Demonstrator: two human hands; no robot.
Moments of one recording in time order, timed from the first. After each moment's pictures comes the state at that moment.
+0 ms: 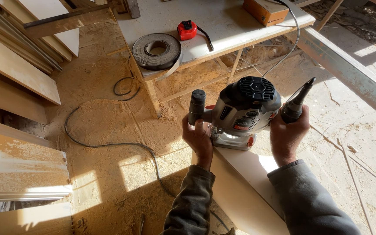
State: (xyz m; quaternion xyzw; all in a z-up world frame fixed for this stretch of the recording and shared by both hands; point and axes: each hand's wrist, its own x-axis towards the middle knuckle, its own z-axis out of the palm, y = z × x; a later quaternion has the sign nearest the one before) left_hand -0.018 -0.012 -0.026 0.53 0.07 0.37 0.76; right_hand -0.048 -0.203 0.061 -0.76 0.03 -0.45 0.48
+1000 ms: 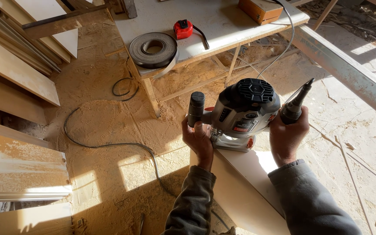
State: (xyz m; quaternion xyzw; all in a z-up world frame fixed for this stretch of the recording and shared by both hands) left_hand -0.032 -0.023 -0.034 0.53 0.08 0.37 0.76; right_hand -0.067 -0.212 0.060 -0.75 0.02 -0.45 0.48
